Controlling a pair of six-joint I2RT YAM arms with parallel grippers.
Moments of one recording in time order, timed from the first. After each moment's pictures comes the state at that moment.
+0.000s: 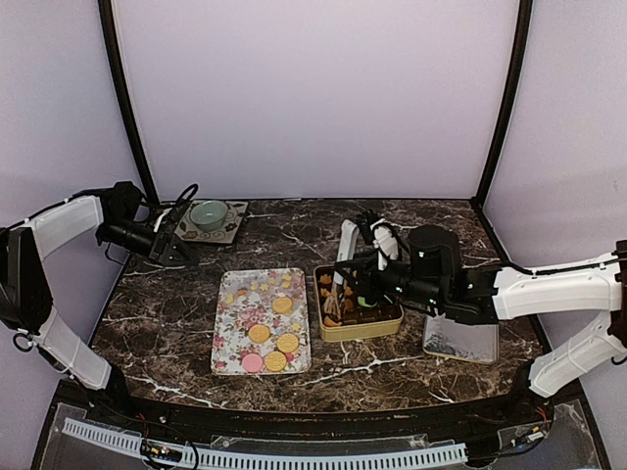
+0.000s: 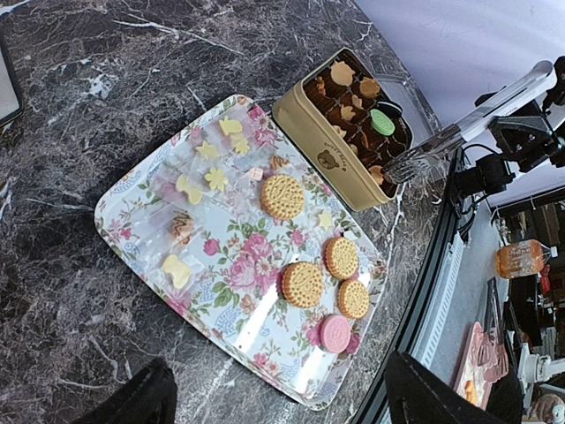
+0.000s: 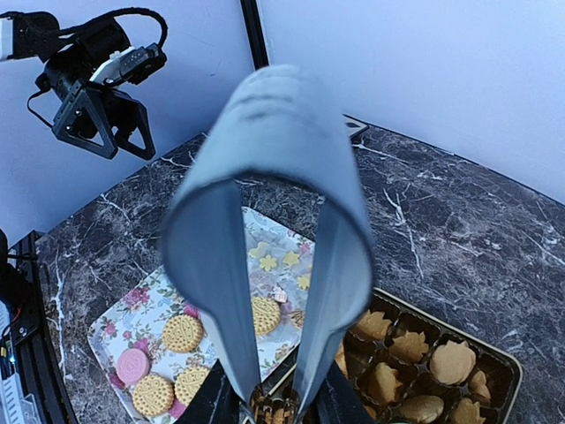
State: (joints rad) left arm 0.02 1.51 1.18 -1.01 0.91 0.48; right arm 1.01 1.34 0.75 0.30 0.10 0.18
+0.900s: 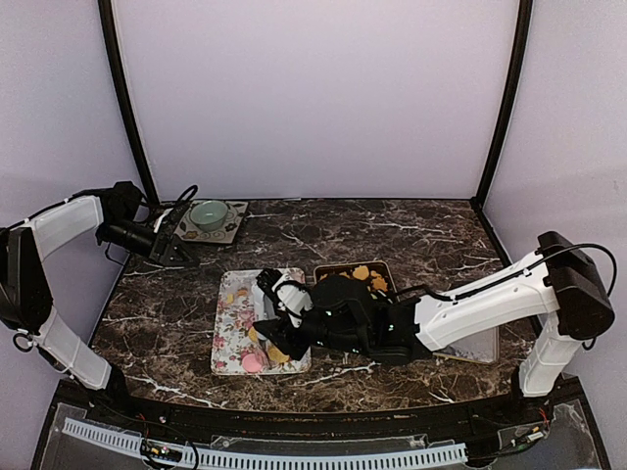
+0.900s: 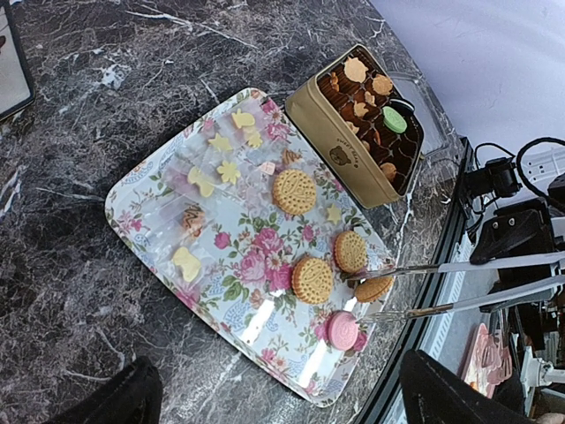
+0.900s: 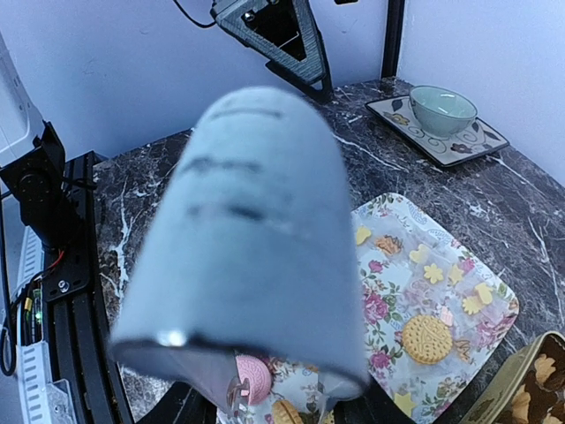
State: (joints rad) left arm 0.02 1.51 1.18 -1.01 0.87 0.46; right arm 1.34 1.75 1.03 0.35 0.19 0.11
